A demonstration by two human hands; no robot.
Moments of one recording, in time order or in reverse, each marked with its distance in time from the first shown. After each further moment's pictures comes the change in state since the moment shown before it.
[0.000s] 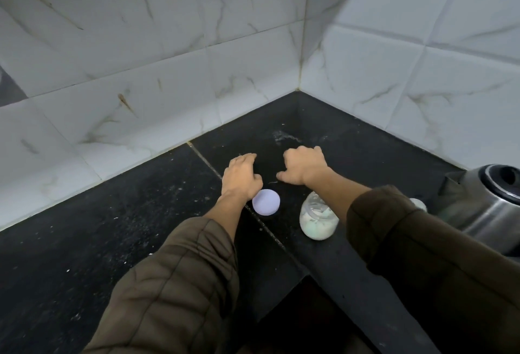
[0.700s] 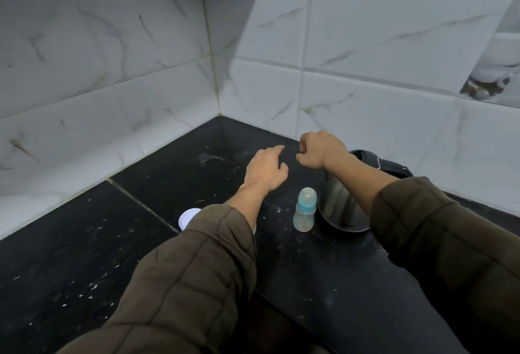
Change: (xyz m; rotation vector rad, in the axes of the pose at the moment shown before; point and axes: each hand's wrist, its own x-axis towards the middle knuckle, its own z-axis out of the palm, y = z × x) left_hand -0.018 0.239 0.048 -0.104 -0.040 0.455; right_hand -0.135 0.195 -0.060 0.147 0.197 0.357
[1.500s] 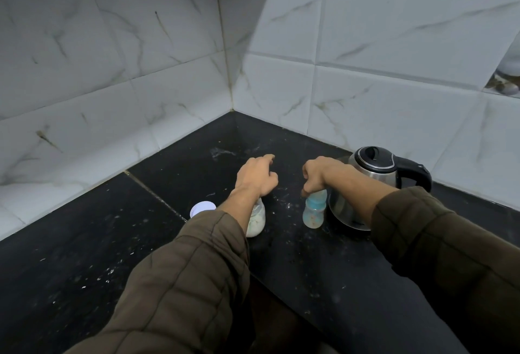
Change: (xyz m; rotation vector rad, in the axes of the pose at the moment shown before) left_hand -0.023 -0.040 -0.005 0.048 -0.079 -0.172; right_hand -0.009 -0.013 0.039 -0.252 -0.386 -0.068
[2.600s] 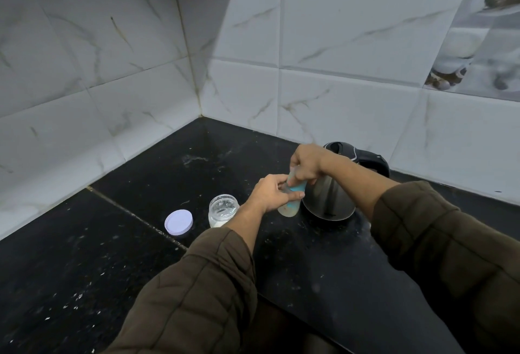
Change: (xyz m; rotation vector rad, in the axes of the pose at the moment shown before) left_hand -0.024 0.052 0.056 -0.526 -0.314 0.123; right_hand -0.040 0.034 -0.015 0.346 0.086 0.017
